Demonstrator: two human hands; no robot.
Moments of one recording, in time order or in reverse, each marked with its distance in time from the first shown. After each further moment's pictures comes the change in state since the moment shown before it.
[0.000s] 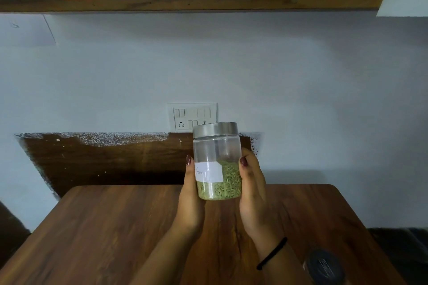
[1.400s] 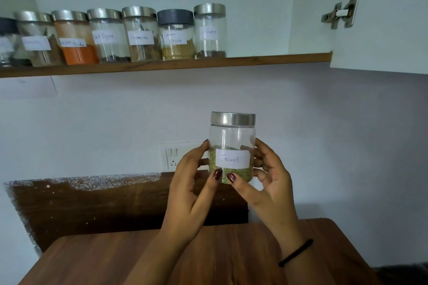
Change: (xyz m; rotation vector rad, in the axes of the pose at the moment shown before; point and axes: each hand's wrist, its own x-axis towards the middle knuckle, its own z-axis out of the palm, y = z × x) left_hand 0.016 0.064 0.032 0.625 -0.132 0.805; right_hand 0.049 -0.068 -0.045 -0.180 0.024 -0.201
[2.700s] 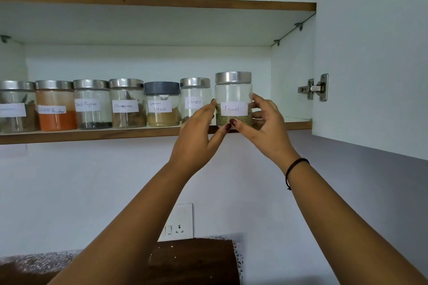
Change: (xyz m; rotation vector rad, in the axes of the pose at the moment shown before) left_hand 0.243 0.025 0.035 0.411 0.002 0.361; right_hand 0.251 -0.045 -0.033 -0.357 0.018 -0.364
